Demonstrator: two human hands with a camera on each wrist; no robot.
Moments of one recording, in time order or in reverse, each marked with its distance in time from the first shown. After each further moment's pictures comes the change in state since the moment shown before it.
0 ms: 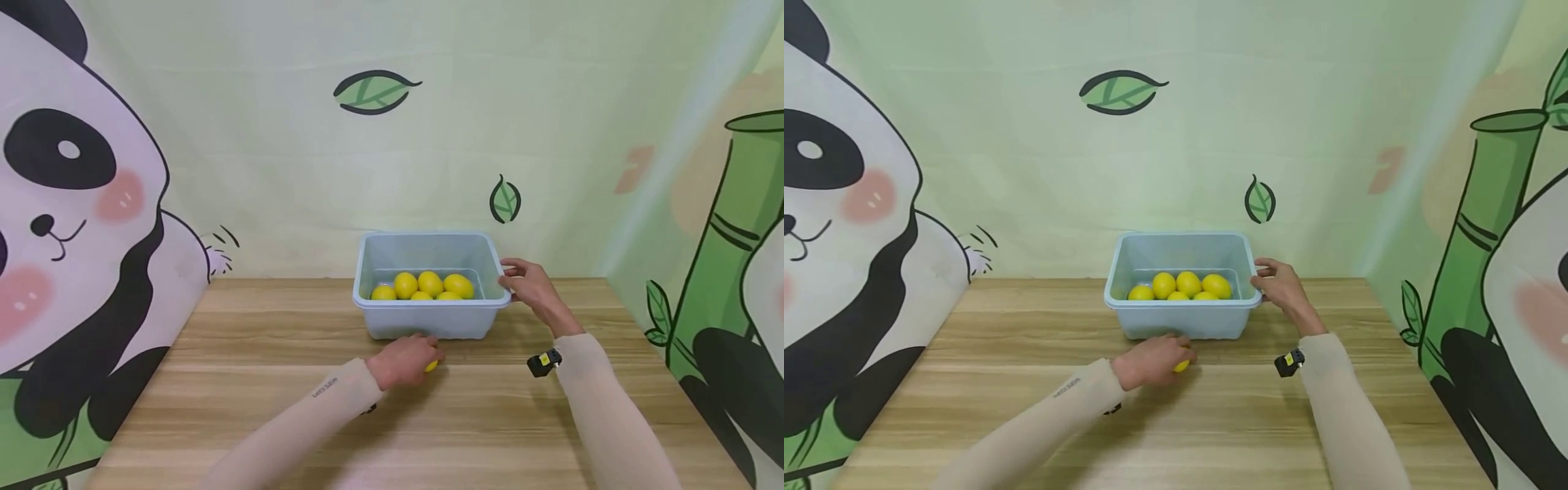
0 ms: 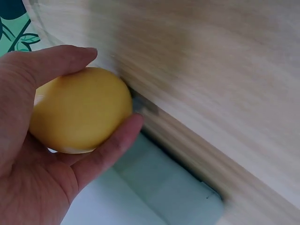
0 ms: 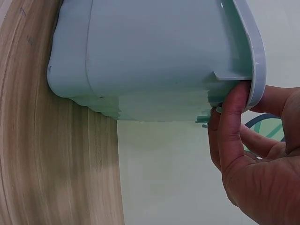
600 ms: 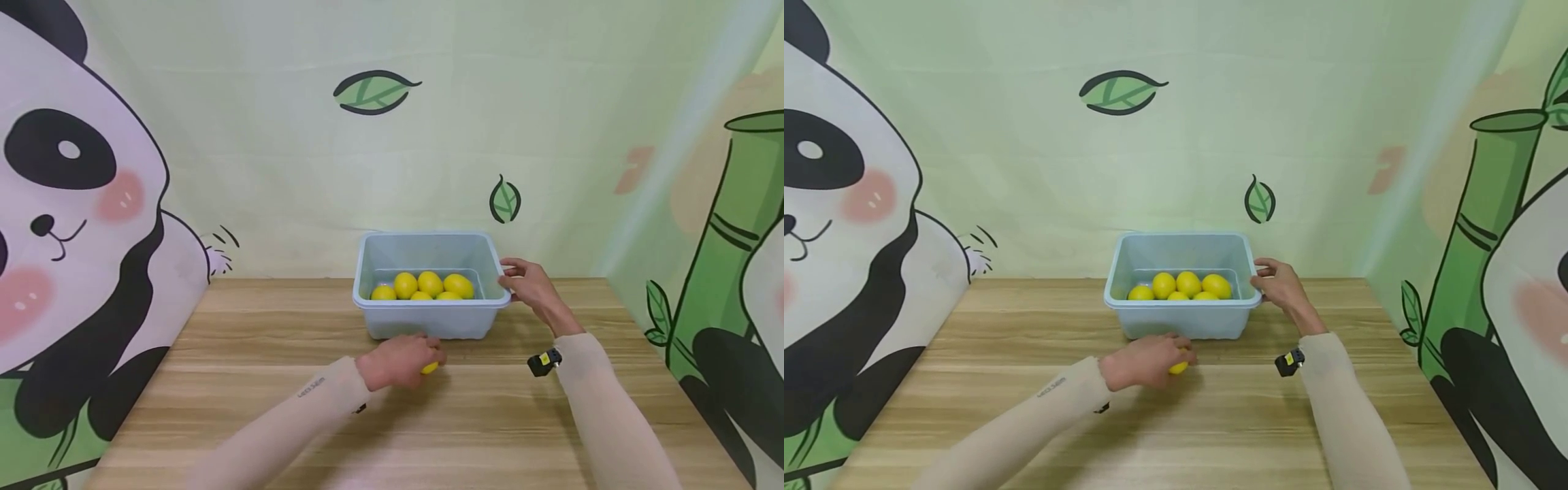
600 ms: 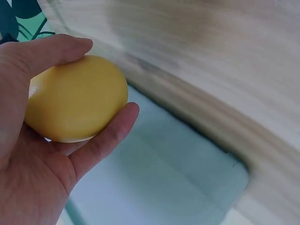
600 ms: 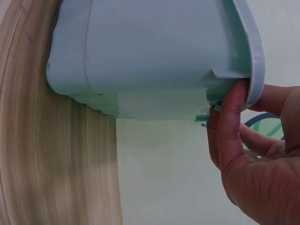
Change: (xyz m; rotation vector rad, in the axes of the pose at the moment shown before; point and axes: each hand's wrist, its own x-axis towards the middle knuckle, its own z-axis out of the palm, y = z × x) left_hand -0.016 0.004 -0.027 -0.009 -0.024 0.064; right_hand -0.001 0.001 -0.002 -0.012 -0.011 -0.019
